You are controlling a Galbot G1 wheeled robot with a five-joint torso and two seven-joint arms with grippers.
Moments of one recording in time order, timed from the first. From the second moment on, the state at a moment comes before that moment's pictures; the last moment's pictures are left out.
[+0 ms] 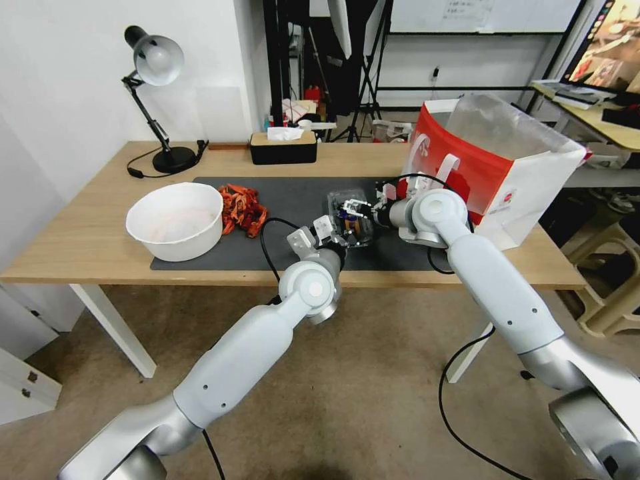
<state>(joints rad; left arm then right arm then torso) 0.61 -1.34 0.24 -1.62 -1.34 0.11 -0.64 -0.36 1.15 -0.04 1.40 1.57 -0.74 0.56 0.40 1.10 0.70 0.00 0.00</state>
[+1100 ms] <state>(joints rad) 0.60 -1.33 0.24 -1.64 -1.34 0.11 -0.64 -0.36 1.18 -0.03 1.34 1.59 -0.73 0.60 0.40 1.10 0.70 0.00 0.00</state>
